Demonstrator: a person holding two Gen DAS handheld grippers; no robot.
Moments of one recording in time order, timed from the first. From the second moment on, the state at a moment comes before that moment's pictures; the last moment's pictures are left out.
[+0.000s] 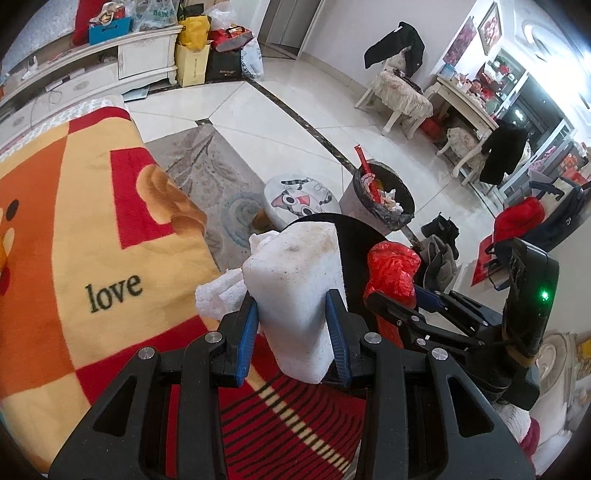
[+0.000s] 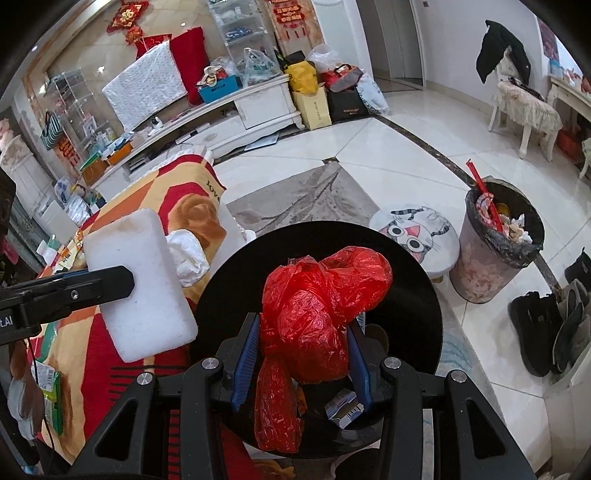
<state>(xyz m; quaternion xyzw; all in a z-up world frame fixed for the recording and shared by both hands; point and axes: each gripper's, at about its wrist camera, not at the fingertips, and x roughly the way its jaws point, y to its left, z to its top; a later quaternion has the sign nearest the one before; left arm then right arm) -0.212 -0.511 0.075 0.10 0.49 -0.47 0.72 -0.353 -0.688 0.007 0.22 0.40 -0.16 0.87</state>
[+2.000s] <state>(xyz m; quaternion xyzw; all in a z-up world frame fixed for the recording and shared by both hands) -0.265 -0.335 0.084 0.11 0.49 -0.44 0.75 -0.292 -0.573 0.034 0.19 0.41 -0.05 0.89</state>
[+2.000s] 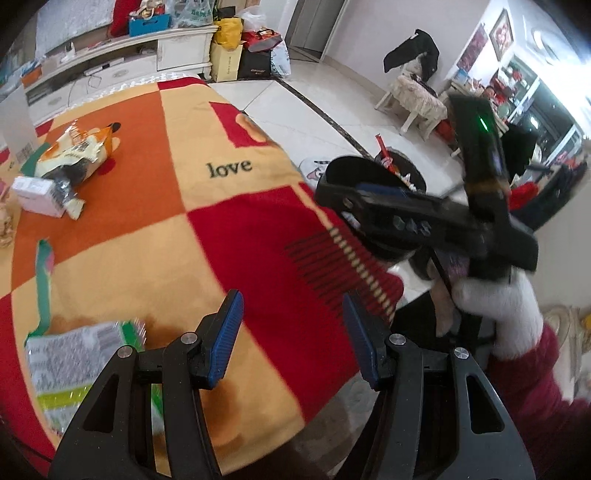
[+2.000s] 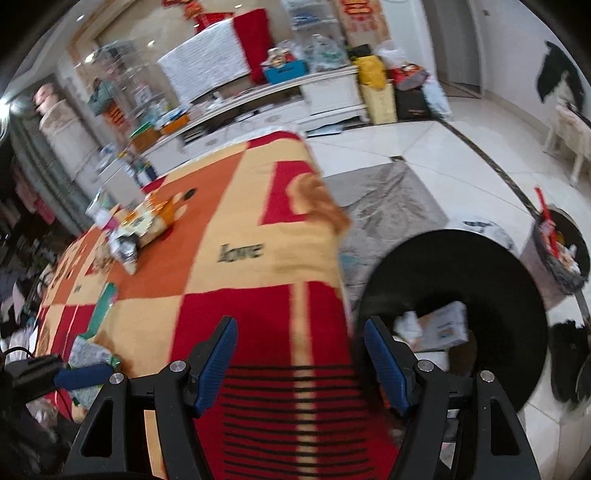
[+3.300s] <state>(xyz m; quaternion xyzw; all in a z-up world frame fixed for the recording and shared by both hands) -0.155 -0.018 0.083 -0.18 0.49 -0.21 0.82 -0.177 -0.377 0.033 0.08 0.46 0.14 0.87</state>
